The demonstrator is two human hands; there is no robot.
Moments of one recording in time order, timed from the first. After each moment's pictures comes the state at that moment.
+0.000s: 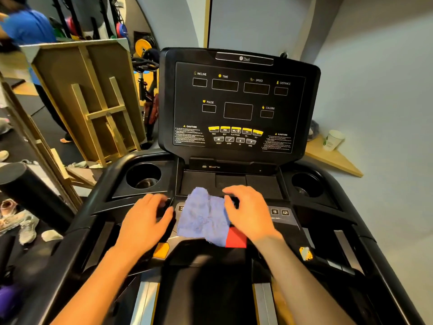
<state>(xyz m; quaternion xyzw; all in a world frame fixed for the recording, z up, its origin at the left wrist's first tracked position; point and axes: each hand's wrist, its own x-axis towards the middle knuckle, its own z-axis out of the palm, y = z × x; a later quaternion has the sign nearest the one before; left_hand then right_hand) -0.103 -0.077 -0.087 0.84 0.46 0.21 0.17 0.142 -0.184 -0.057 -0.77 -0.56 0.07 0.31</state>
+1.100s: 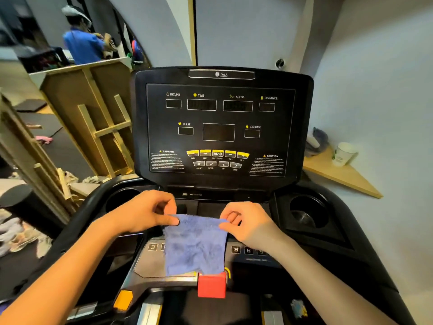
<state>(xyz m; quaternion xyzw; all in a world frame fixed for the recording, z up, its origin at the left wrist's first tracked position) 0.000 -0.005 -0.007 0.86 0.33 0.04 0.39 0.250 -0.153 -0.037 -0.70 -0.60 0.29 0.28</state>
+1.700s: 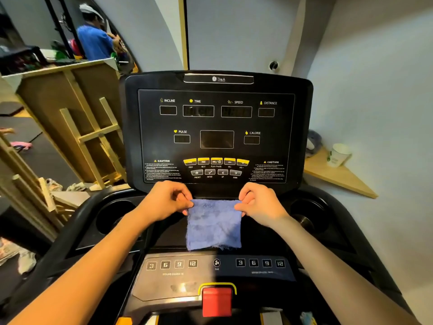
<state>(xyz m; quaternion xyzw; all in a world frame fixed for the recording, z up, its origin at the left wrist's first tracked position) 0.057 0.044 -0.030 0.85 0.33 0.14 0.38 0.296 -0.103 -0.031 -0.78 -0.48 0.26 0.31</state>
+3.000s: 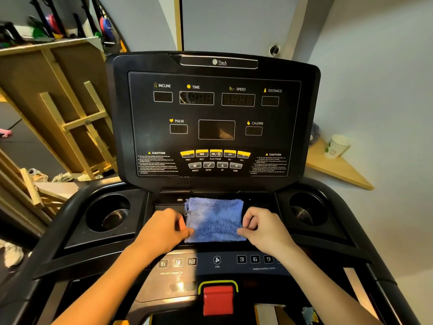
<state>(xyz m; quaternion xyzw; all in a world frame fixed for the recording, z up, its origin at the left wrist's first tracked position) 0.044 0.000 -0.081 0.84 0.46 0.03 0.30 0.269 -0.146 -0.067 -0.83 -0.45 0.24 0.22</state>
